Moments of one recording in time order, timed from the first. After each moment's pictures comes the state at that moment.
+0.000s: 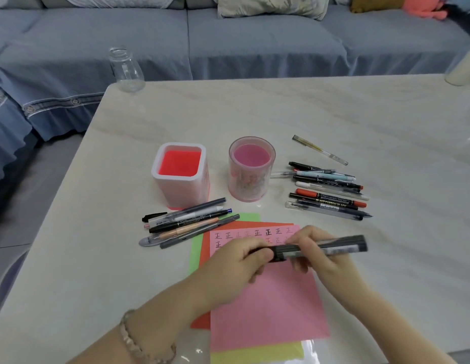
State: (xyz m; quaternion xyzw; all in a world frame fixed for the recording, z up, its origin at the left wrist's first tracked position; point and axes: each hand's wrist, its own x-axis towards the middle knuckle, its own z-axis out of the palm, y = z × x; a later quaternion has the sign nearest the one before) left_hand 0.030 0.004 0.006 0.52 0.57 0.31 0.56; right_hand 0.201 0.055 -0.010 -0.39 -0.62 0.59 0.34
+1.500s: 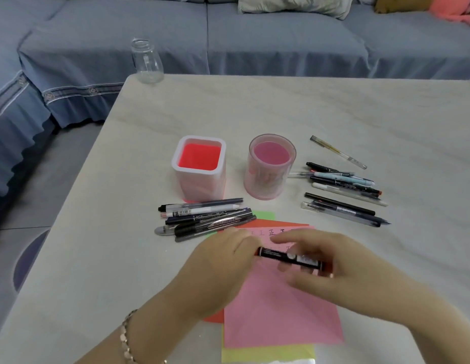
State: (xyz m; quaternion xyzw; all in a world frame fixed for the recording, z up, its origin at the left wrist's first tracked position) left_hand -0.002 -0.016 -0.014 0.79 0.55 0.26 0.03; right_hand 0.185 0.049 0.058 -0.37 -0.80 0.47 0.07
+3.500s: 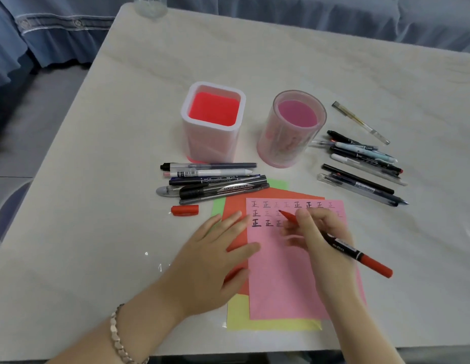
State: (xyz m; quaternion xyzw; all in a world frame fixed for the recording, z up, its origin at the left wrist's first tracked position) left_hand -0.020 -0.055 -0.080 0.78 0.58 0.19 0.12; right_hand 0.142 0.023 -0.028 -0.54 -0.48 0.55 0.42
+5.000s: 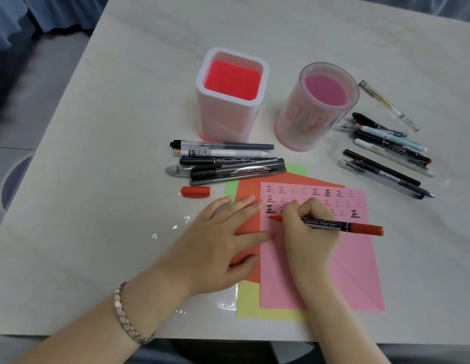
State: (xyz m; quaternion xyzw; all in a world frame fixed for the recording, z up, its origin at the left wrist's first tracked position) left_hand -0.027 -0.053 -0.076 0.77 0.59 0.19 0.17; right_hand 0.104 0.018 -0.062 -0.57 -0.56 0.39 0.46
